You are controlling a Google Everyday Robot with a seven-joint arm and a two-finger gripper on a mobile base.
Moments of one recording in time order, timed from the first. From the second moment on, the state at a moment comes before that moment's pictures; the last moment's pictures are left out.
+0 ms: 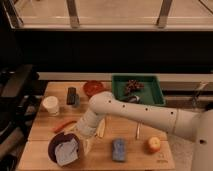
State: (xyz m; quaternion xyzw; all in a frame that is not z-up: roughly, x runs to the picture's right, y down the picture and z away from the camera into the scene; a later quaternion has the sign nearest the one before) arm -0.137 0.258 0.693 -0.34 -0.45 -0.27 0.78
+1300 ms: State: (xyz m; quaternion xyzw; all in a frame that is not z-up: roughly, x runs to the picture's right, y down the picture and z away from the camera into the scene) arm -0.150 0.307 0.684 -0.38 -0.48 -0.25 0.75
